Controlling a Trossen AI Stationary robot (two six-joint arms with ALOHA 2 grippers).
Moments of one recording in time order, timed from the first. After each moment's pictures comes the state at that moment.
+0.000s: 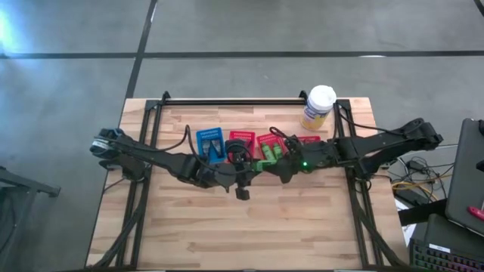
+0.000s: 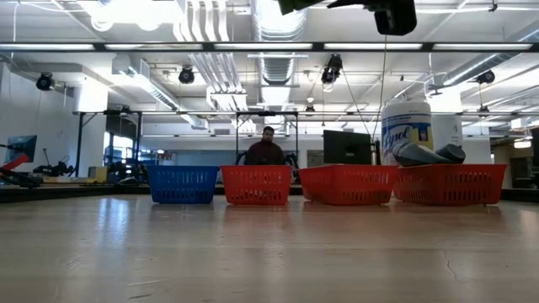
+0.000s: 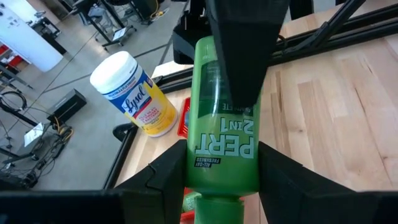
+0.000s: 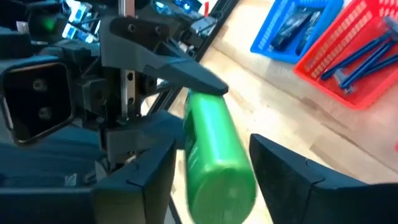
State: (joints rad) left arm -0.28 1.61 1.39 -0.21 -0.61 0.18; right arm 0.21 1.25 1.08 -0.30 0.21 1.13
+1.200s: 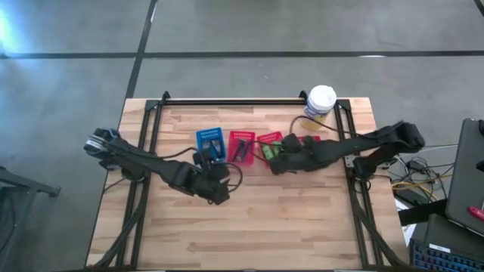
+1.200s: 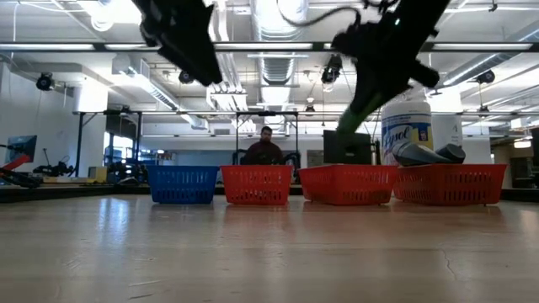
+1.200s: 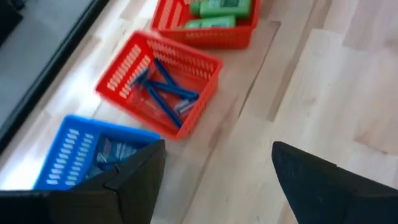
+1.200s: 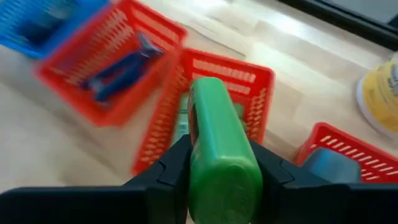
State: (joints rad) left arm -0.35 1.55 1.27 -0.82 -0.65 -0.61; right arm 0.14 1.47 1.07 -0.80 0.63 1.05
